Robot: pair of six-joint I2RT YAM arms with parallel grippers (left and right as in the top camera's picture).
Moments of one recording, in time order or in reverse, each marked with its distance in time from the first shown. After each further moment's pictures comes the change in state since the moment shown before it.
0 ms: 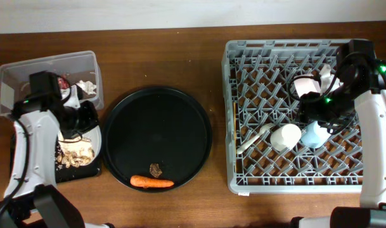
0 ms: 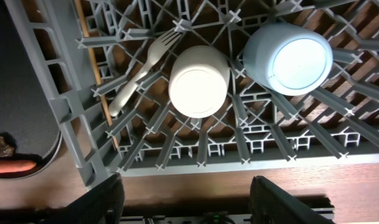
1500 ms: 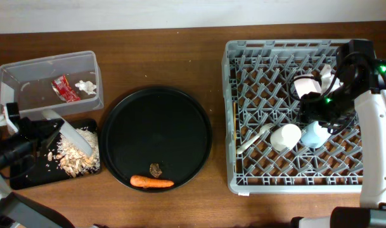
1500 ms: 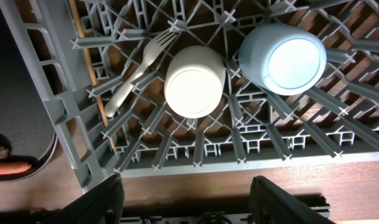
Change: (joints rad) left arm 0.540 0.000 0.000 -0.222 0.817 0.290; right arm 0.000 0.000 0.000 0.000 0.015 0.000
